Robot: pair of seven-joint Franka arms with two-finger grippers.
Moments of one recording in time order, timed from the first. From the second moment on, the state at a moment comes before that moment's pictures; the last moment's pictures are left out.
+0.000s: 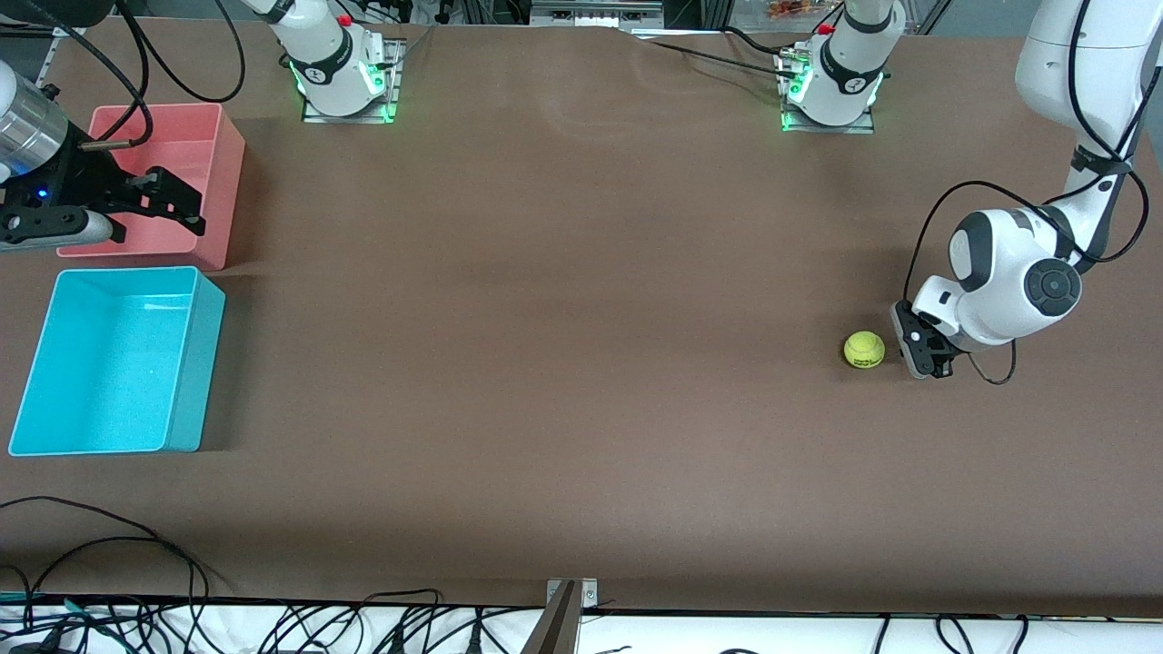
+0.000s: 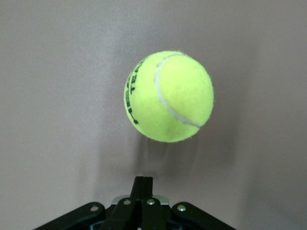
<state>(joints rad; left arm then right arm) 0.15 0.48 -0.03 -2.06 0.06 2.50 1.42 0.05 -0.01 0.03 -1.66 0.01 1.67 -0.04</state>
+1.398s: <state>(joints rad) 0.03 0.41 -0.20 -2.00 0.18 2.43 0.78 0.05 -0.01 0.01 -1.72 0.01 1.74 -0.04</state>
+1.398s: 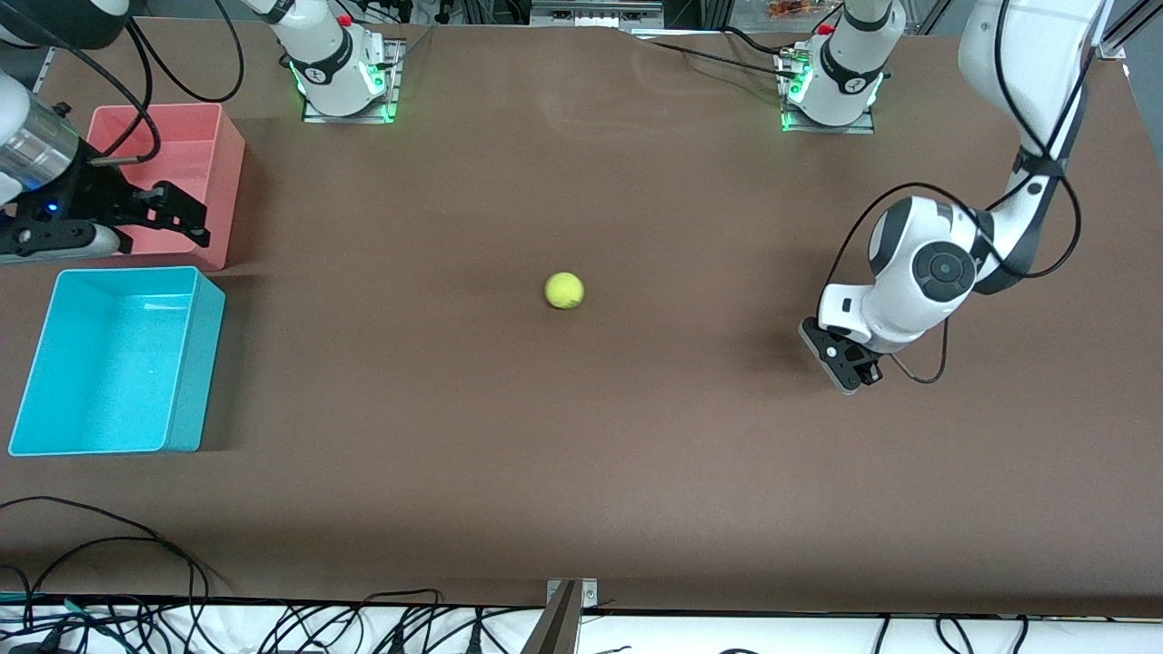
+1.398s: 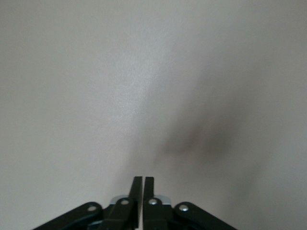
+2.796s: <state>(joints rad) -0.02 -0.01 -0.14 -1.85 0.17 1.90 0.67 0.09 0.01 0.02 -2.00 0.01 1.99 -0.07</state>
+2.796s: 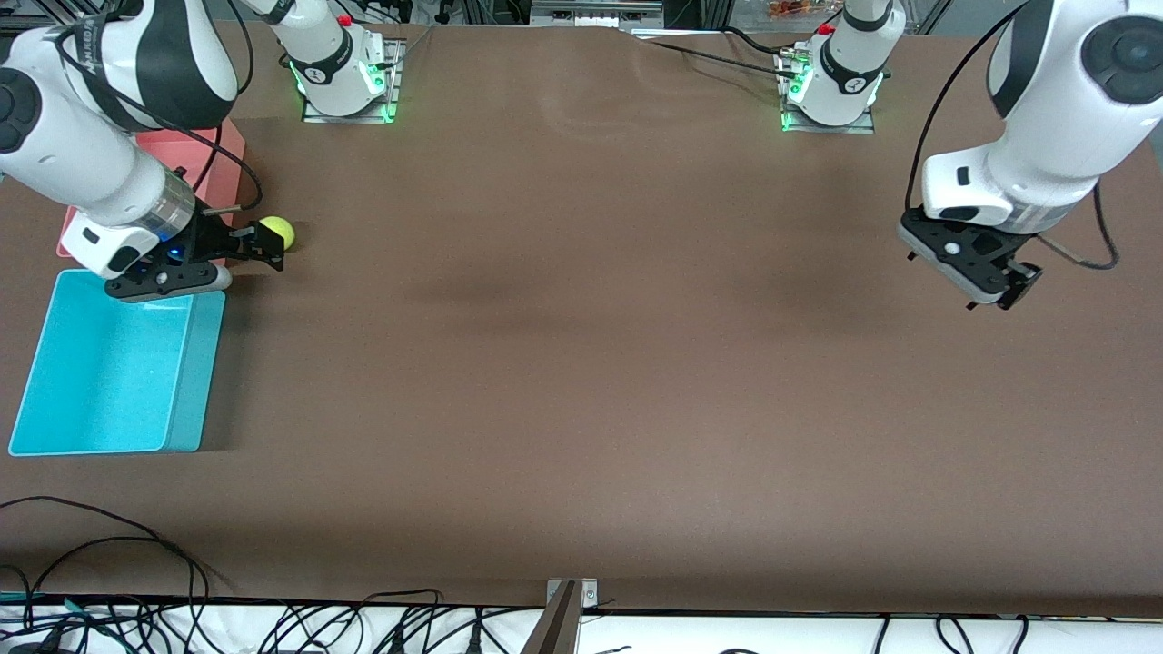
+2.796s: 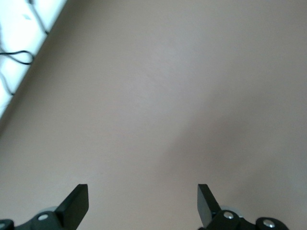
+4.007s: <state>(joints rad) -0.06 -0.01 0.01 -1.58 -0.03 1.50 0.21 0.09 -0.04 -0.05 -2.36 0.01 2.30 -0.41</state>
